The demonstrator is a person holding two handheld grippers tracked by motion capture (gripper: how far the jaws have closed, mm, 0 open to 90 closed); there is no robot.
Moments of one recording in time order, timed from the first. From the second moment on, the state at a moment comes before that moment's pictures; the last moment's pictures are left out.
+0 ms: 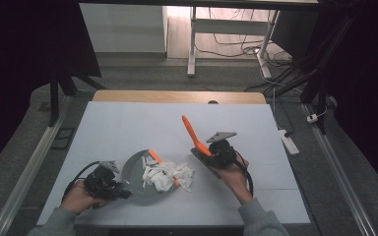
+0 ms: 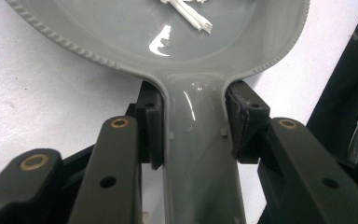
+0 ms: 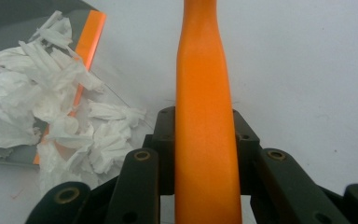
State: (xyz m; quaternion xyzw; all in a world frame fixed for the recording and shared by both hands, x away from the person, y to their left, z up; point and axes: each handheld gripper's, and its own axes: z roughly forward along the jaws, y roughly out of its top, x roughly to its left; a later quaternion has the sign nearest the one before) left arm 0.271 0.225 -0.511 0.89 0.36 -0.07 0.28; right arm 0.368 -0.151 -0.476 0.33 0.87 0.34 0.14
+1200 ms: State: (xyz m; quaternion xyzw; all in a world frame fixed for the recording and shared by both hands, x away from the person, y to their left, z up) left arm 0.260 0.217 -0.511 0.89 0.35 -0.07 0.28; right arm 0.355 -0.122 -0.490 0.34 0.87 0.32 0.13
